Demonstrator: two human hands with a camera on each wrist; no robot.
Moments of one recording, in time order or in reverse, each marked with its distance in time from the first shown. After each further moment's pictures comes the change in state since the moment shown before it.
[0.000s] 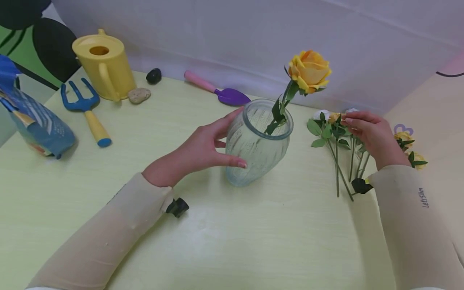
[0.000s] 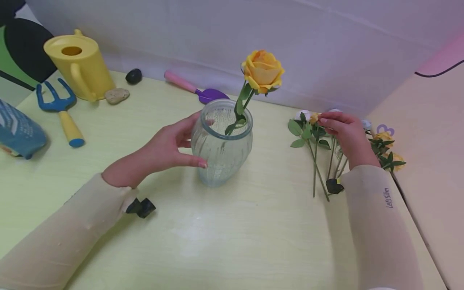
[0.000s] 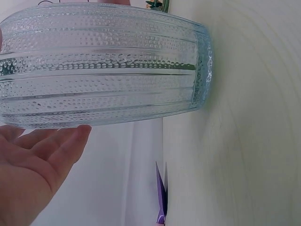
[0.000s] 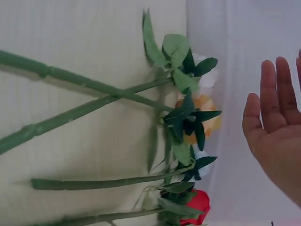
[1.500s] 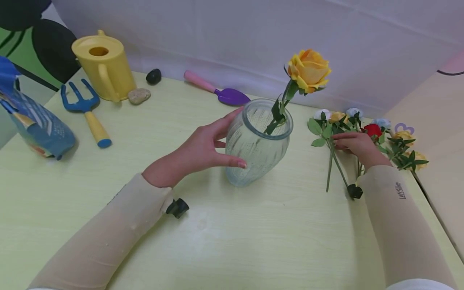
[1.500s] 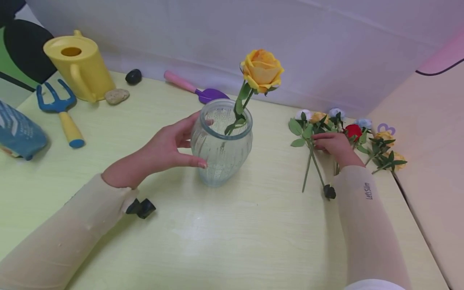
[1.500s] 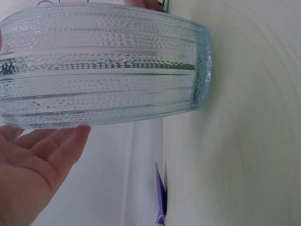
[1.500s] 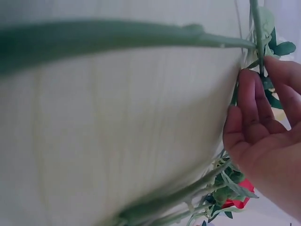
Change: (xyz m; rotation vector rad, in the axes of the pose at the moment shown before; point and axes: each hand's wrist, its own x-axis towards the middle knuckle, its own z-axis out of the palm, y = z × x) left_hand -0.001 0.001 0.000 -0.019 0.000 0.018; right_hand 0.017 0.049 -0.018 -0.657 0.012 0.276
